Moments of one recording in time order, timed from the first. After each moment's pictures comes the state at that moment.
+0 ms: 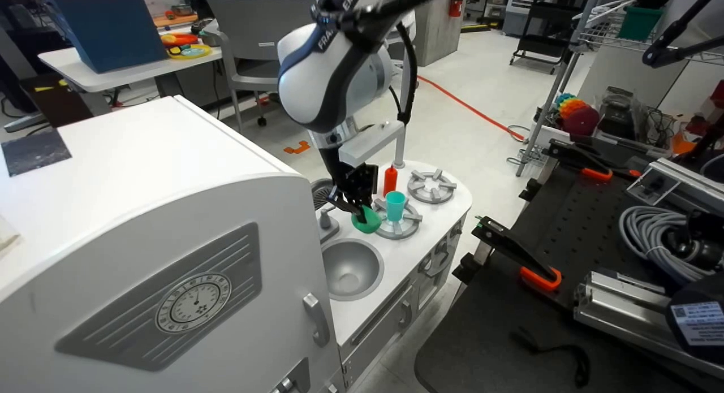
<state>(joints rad) 0.16 1.24 0.04 -1.25 -0.06 2.12 0.09</state>
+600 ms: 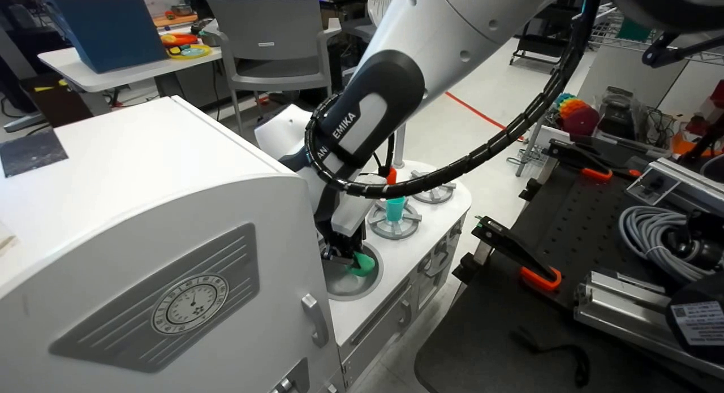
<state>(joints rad) 0.29 1.51 0.02 -0.99 -0.13 2.12 0.09</state>
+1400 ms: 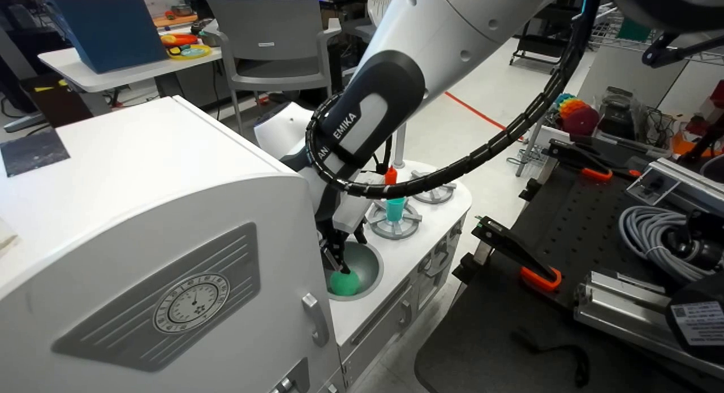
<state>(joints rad) 0.29 1.51 0.01 -0.99 -0.14 2.15 0.04</state>
